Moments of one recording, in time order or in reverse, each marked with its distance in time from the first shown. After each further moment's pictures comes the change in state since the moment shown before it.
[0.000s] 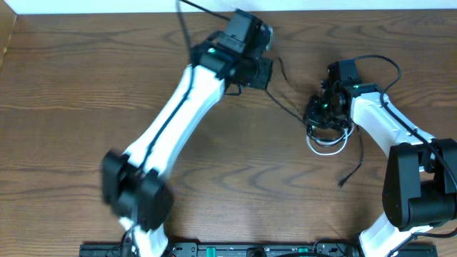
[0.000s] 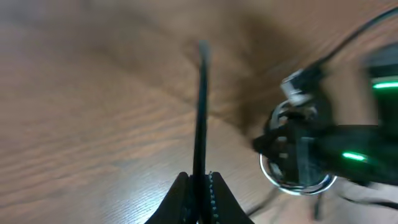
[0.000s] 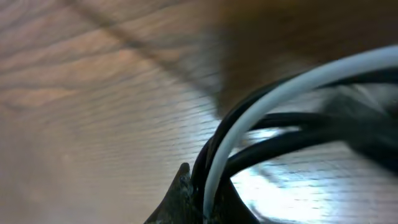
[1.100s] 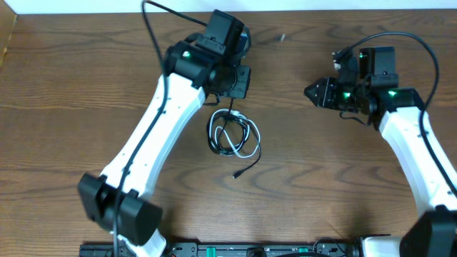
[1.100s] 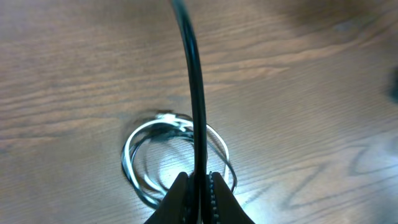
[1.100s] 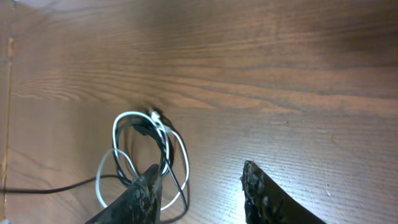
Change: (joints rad) left arm 0.036 -0.074 0.000 -0.257 -0.126 0.001; right arm -0.057 -0.304 0.023 0.037 -0.237 -0.227
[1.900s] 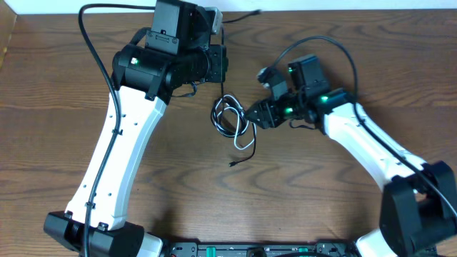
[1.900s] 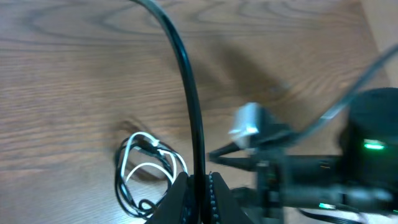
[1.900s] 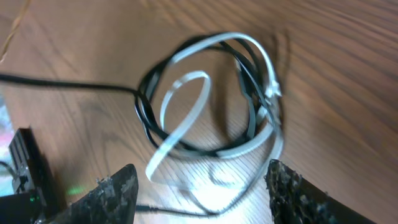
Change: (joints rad) left arm 0.142 -0.163 0.000 0.095 0.205 -0.032; right arm 0.328 0.188 0.000 0.200 -0.122 -0.266
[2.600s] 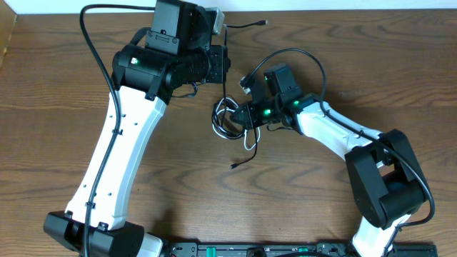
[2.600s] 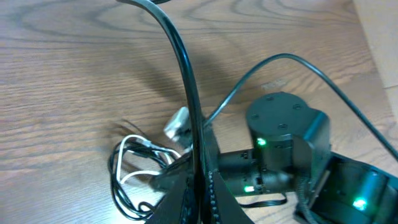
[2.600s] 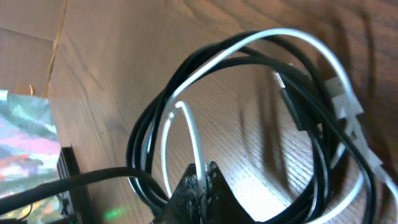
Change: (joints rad) left arm 0.000 0.000 0.000 -0.005 0.006 -0.003; right arm 0.069 0.205 0.001 0.230 -0.088 0.275
